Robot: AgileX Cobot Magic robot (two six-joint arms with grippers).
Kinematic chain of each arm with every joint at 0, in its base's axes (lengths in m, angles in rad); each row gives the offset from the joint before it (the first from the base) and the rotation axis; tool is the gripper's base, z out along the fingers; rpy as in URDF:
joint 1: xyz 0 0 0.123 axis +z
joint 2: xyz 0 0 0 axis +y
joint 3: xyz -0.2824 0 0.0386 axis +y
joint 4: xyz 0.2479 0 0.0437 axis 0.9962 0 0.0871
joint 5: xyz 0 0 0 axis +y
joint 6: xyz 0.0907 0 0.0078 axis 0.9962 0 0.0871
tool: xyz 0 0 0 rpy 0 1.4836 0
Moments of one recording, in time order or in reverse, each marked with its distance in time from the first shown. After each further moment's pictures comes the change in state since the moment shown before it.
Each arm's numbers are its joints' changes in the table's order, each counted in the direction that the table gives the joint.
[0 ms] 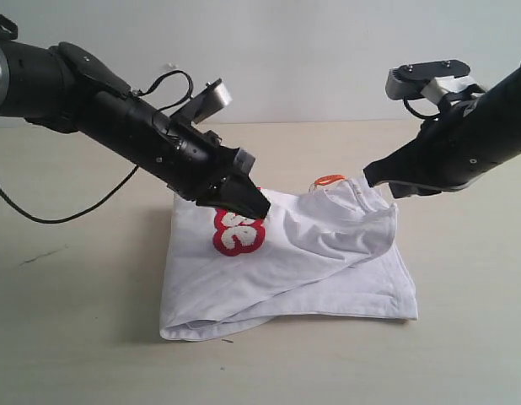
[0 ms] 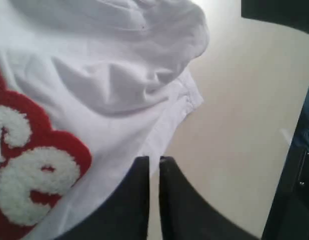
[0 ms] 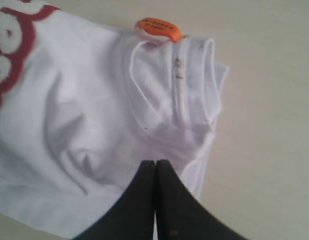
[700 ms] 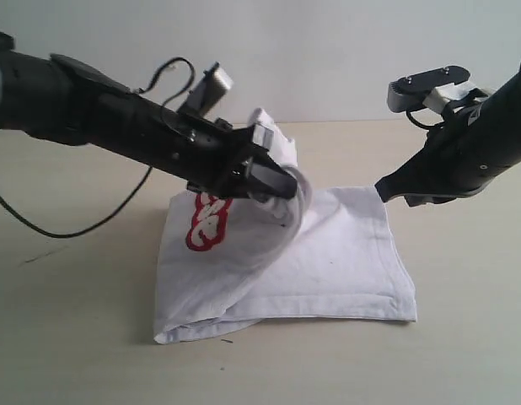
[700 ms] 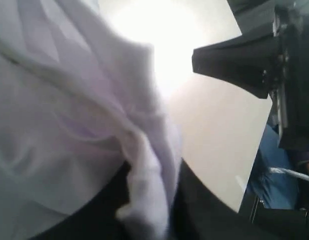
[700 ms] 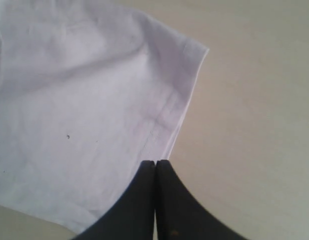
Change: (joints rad) left arm -0.044 -0.036 0.077 -0.276 -0.082 0.071; right arm 0.000 0.000 0.000 -0.169 0.042 0.062
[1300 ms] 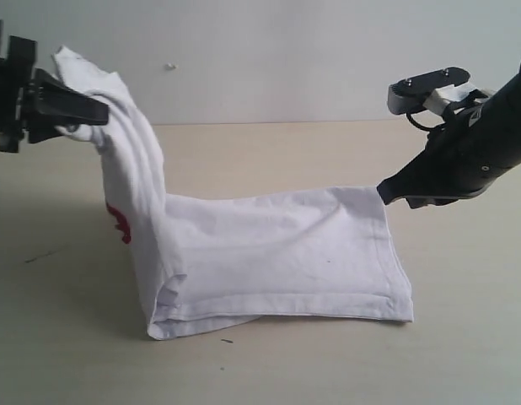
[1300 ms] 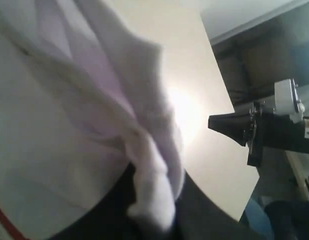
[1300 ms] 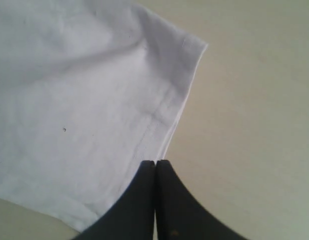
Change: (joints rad) left arm 0.519 -0.275 0.180 0.017 0.221 0.007; right arm 0.000 0.000 0.000 -0.010 0.011 0.000
